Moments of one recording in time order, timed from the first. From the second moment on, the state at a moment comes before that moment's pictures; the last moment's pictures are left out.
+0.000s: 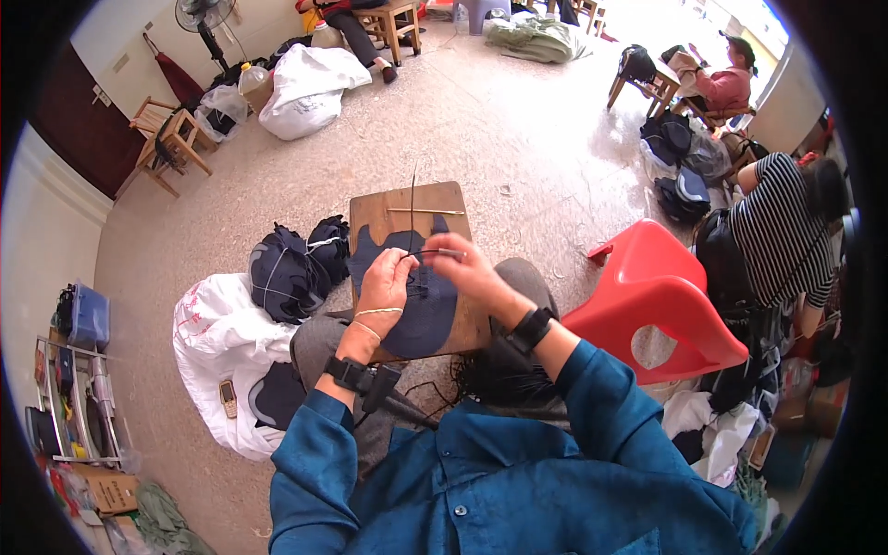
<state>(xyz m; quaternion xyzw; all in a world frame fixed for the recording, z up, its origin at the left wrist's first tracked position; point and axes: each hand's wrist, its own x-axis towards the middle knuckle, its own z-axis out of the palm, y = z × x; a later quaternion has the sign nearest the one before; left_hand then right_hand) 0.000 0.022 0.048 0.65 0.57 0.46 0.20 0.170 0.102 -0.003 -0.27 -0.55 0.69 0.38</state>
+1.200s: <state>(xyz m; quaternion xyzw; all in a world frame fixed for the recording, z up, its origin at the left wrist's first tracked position) -0.010 0.010 0.077 0.46 0.51 0.60 0.41 0.179 0.052 -0.019 -0.26 -0.84 0.33 0.34</state>
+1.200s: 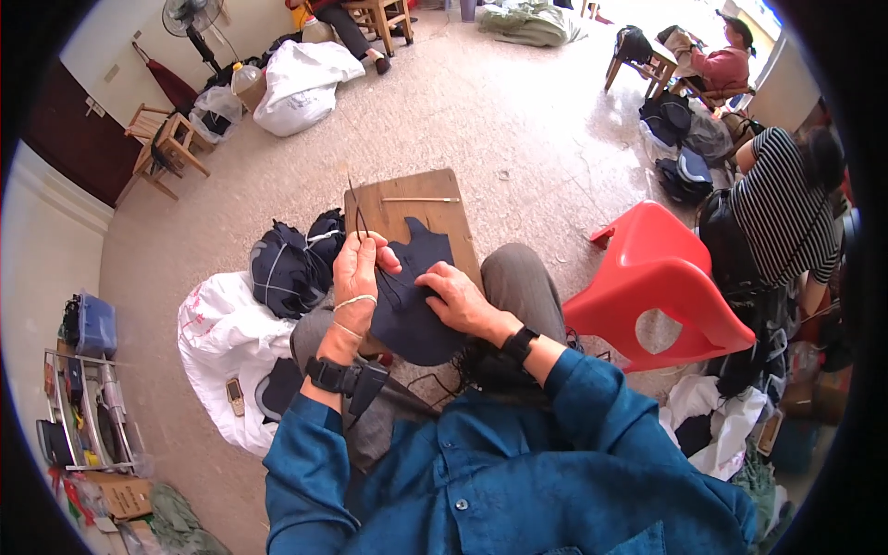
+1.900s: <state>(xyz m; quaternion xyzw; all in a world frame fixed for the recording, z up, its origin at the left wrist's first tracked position) -0.002 0.024 0.131 0.53 0.50 0.59 0.35 0.181 0.043 -0.016 -0.27 -0.85 0.31 0.34</state>
